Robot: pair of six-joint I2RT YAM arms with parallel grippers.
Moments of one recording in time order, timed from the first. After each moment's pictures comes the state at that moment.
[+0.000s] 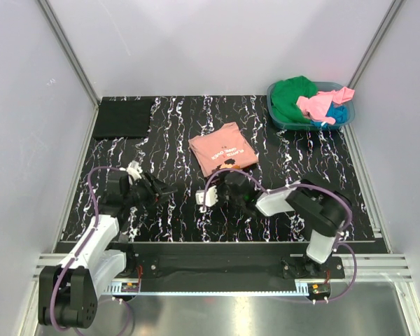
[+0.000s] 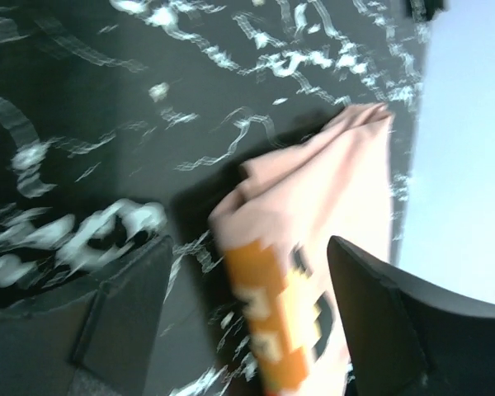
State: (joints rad) left arm -0.07 0.89 0.35 -0.11 0.61 -0.90; right arm 0.87 1.77 0.66 0.61 -0.05 -1.16
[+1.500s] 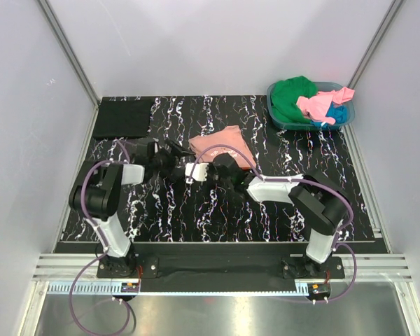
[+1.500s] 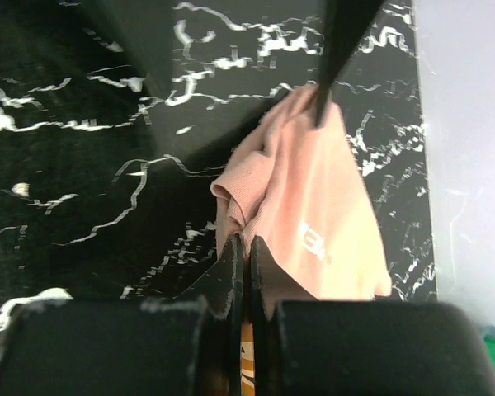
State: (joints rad) left arm -0.17 1.78 0.77 0.35 0.58 -1.25; right arm 0.86 1.81 0.96 0.38 0.06 -0.86
